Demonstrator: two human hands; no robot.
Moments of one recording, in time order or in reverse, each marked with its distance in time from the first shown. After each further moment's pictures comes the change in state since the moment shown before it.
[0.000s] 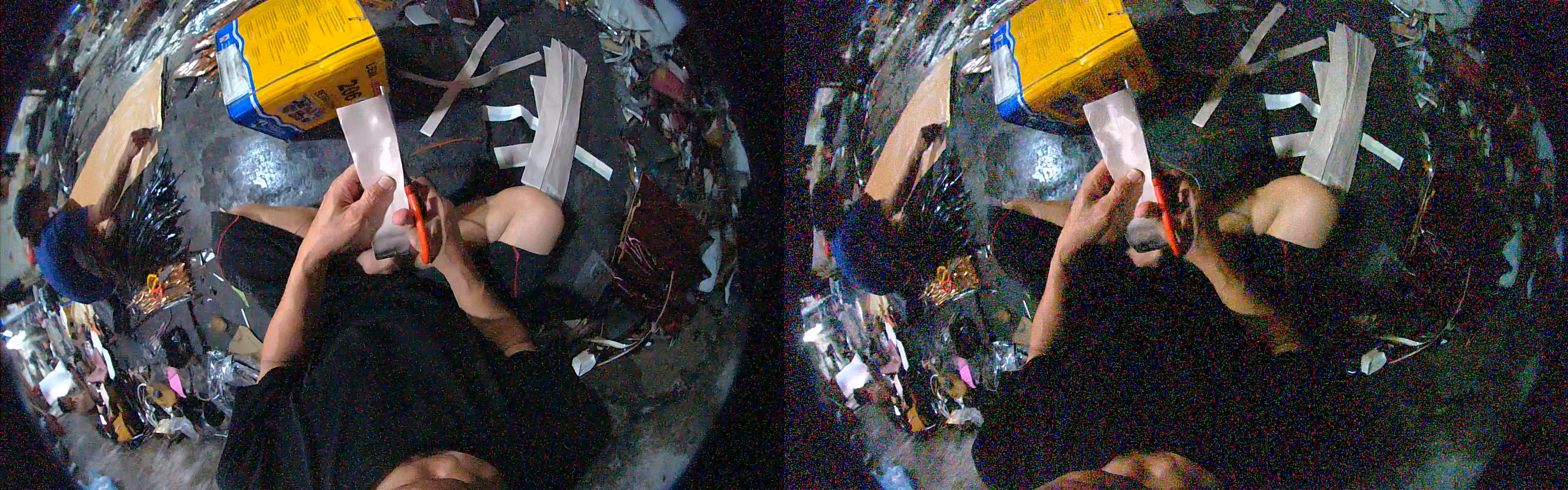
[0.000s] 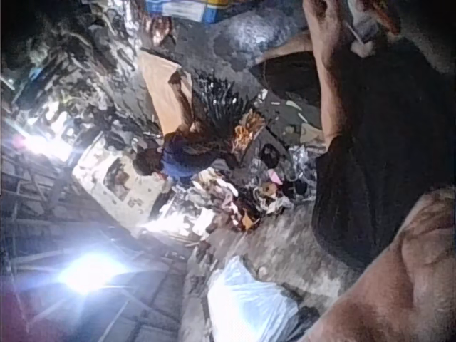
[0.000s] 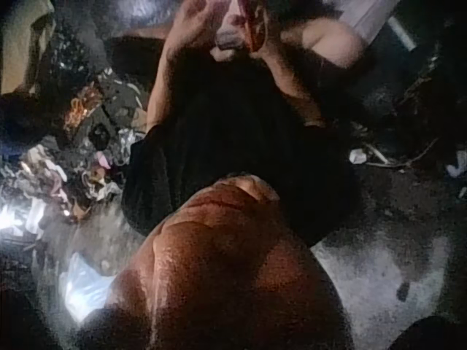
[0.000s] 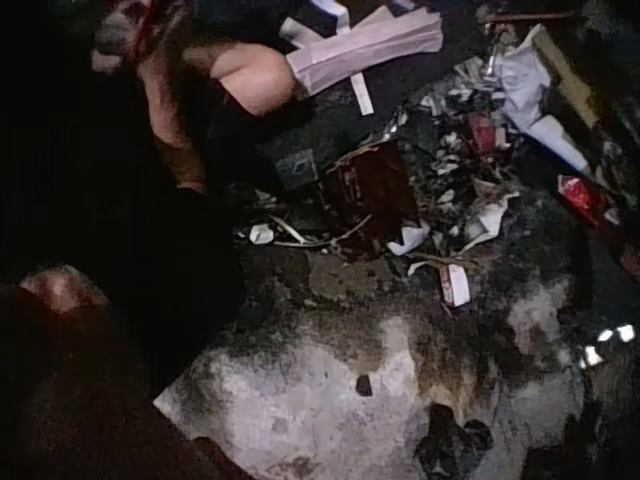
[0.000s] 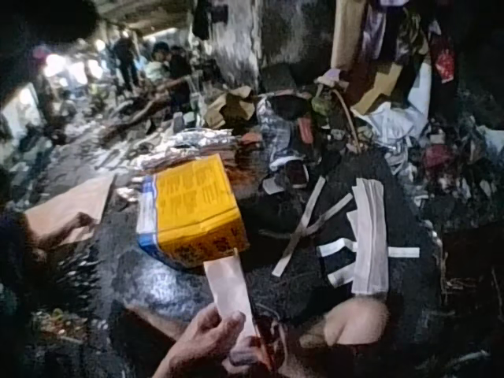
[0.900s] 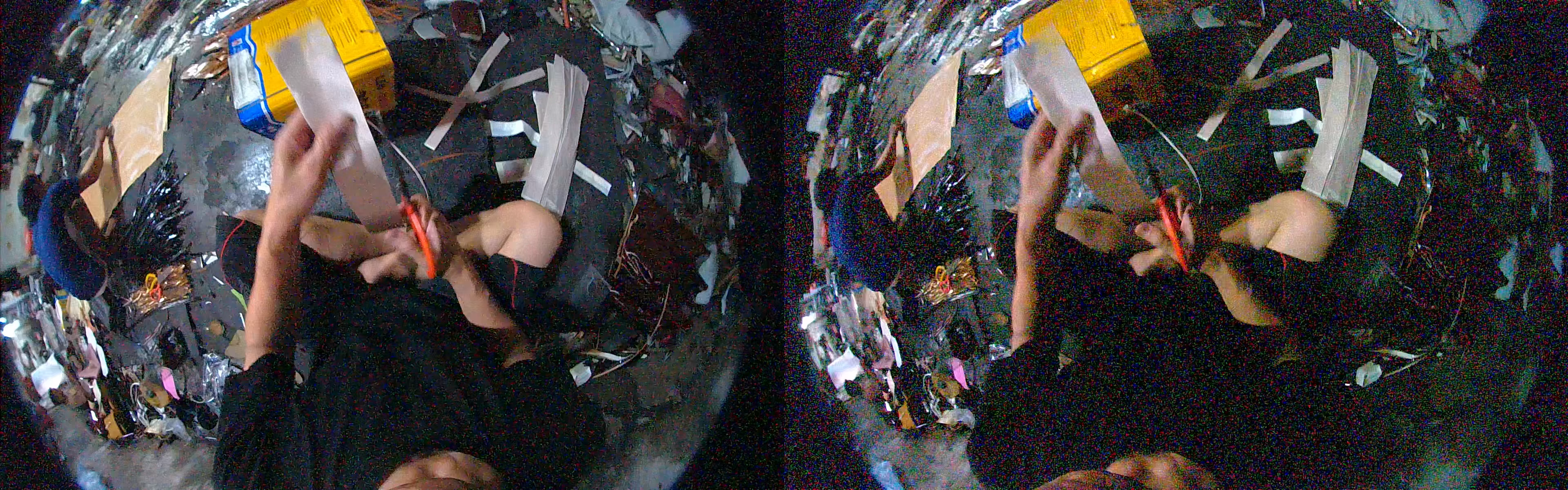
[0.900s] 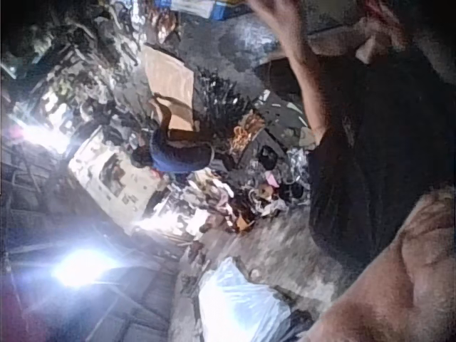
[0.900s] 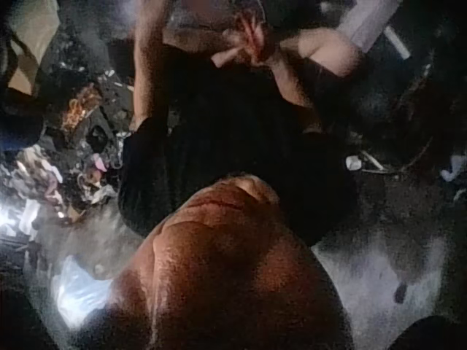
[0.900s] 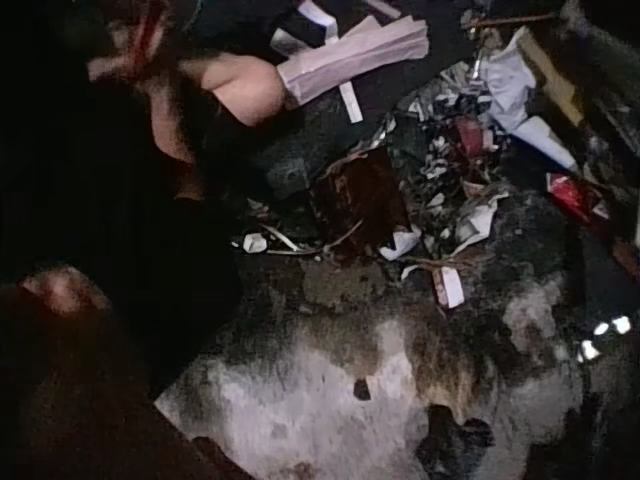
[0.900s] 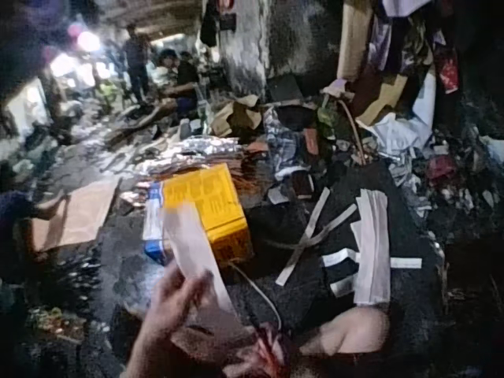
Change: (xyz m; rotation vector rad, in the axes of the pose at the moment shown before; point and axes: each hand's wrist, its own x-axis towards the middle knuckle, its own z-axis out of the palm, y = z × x) left_hand 0.026 0.084 -0.019 0.379 0.191 0.439; right_hand 0.001 0.011 0.001 -0.563 0.037 -0.204
